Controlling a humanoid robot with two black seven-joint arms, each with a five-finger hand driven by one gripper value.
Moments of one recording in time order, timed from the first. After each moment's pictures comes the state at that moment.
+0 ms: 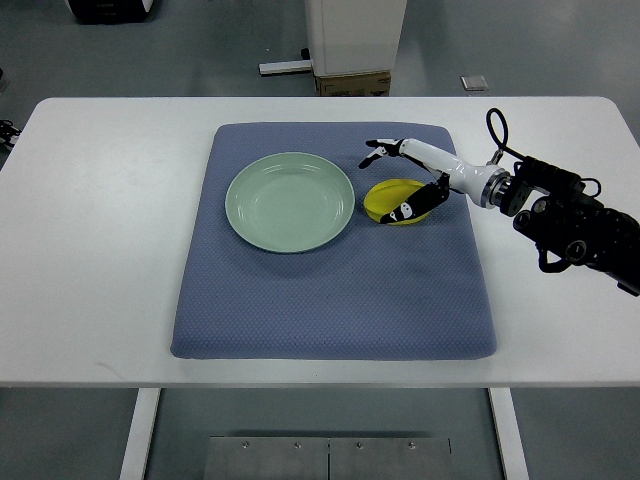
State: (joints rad) left arm -0.04 0.00 -0.10 -0.22 0.09 0.06 -0.21; right arm 1.11 -0.16 -0.10 0.50 -0.76 0.08 0.59
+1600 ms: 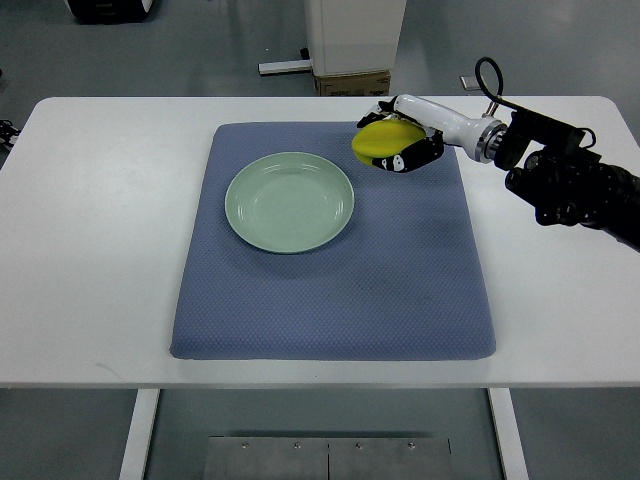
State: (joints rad) left arm -0.04 0.00 -0.10 -0.22 0.09 0.06 -0.21; right arm 1.27 -0.11 -0.22 0.46 -0.74 0.04 0.52
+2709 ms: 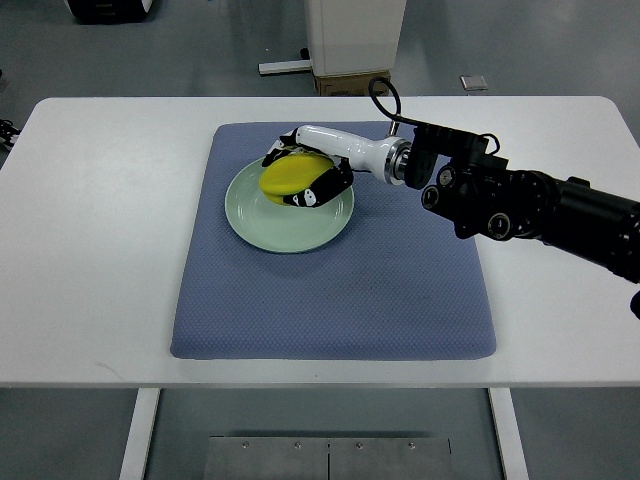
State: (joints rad) left arm -0.04 0.00 -0.10 -0.22 0.09 0.06 -0.21; right arm 1.33 0.00 -0.22 0.65 -0.74 0.04 0.38
